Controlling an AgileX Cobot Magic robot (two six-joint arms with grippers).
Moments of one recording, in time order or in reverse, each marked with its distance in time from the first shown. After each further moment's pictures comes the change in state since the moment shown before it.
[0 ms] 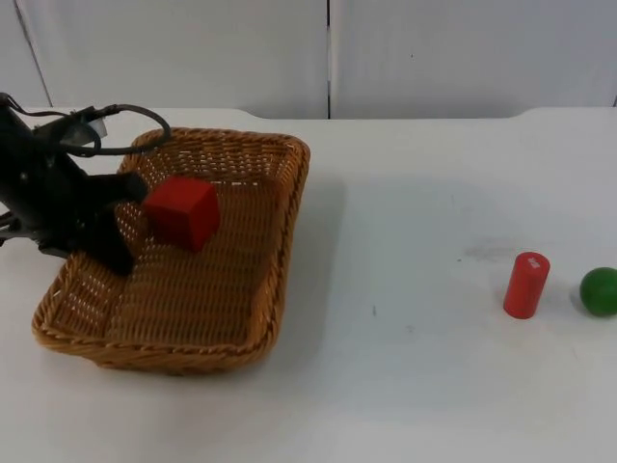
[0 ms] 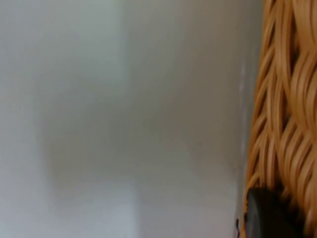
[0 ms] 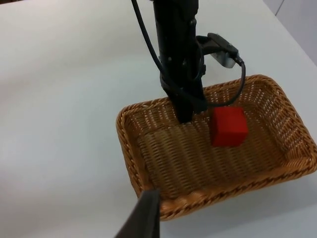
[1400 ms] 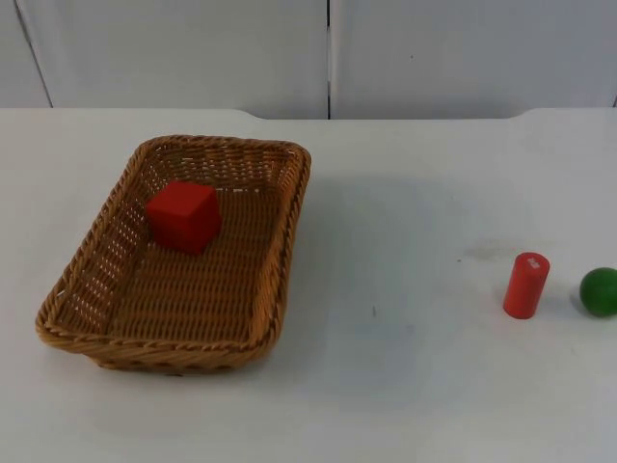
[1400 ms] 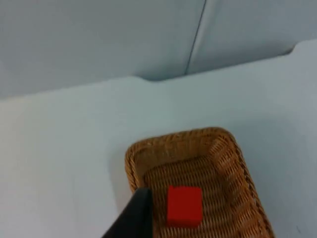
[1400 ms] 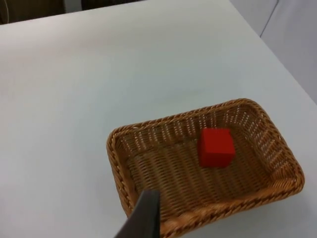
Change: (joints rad) right arm 0.000 0.000 0.000 0.000 -0.066 0.000; left arm 0.000 -0.929 -0.009 0.097 0.082 -0.070
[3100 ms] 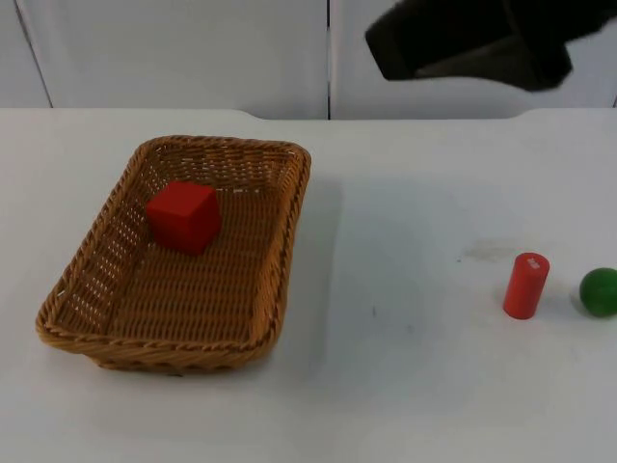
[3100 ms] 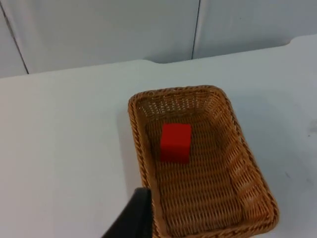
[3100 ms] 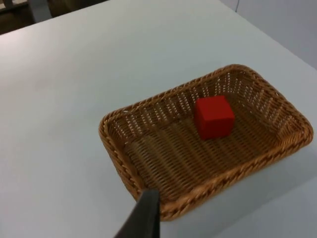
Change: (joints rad) right arm 0.002 -0.180 0.461 0.026 -0.361 0.113; left arm 0.000 -0.768 0.591 0.087 -0.015 -0.108
